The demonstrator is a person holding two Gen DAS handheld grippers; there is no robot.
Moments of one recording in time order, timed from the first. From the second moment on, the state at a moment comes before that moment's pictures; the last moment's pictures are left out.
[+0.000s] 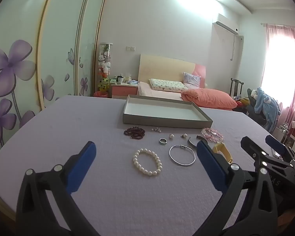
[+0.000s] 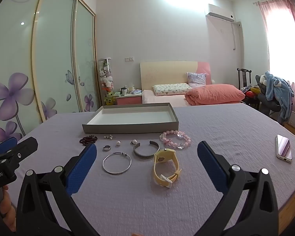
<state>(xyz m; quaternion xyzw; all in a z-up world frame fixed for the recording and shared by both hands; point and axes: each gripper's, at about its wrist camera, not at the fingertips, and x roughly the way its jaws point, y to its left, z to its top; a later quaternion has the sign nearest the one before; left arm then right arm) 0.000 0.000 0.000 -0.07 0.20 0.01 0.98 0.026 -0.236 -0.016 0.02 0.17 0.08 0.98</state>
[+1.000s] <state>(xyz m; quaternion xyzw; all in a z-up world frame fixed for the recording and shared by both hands) 0.000 -0.001 0.000 -0.06 0.20 0.02 0.98 0.026 -0.236 -0.016 0.02 0.17 0.08 0.98</state>
